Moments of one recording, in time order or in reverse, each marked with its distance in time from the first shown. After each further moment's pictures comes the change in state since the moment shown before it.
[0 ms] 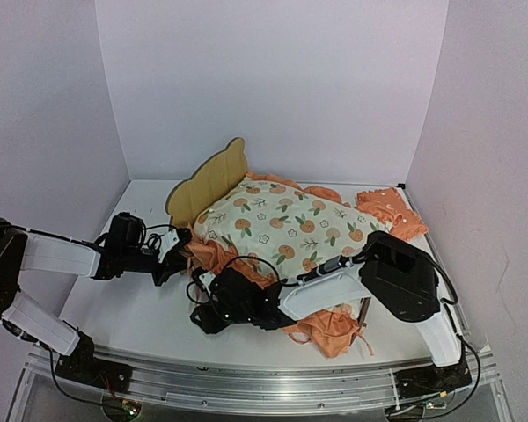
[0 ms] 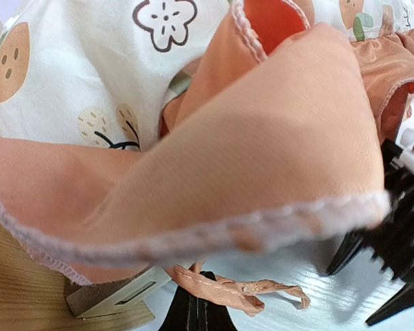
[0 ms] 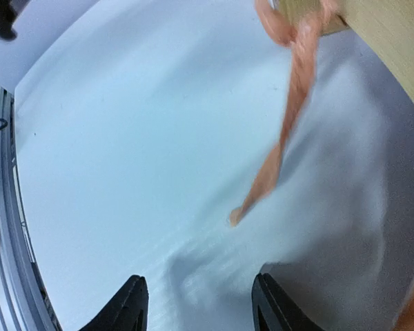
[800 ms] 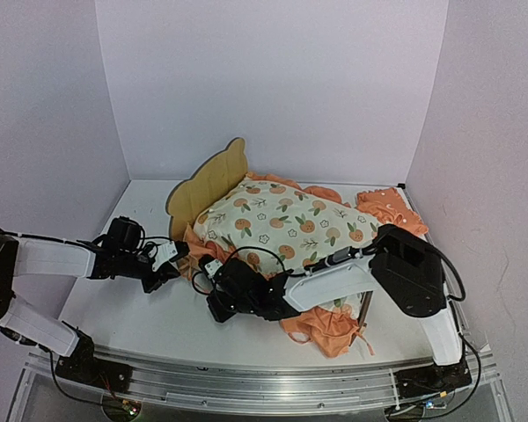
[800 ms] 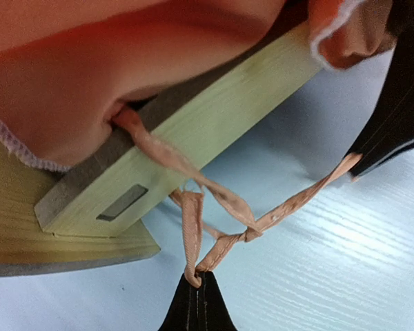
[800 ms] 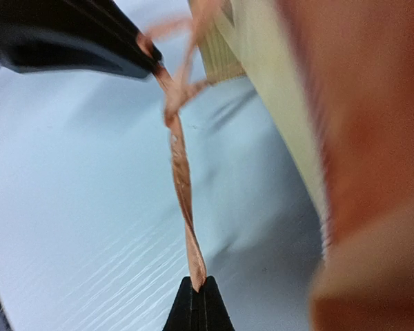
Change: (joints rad) left arm 0.009 -0.059 0.002 -0.233 -0.176 0.162; right arm -0.025 -0.041 0.014 -0.066 0.147 -0.128
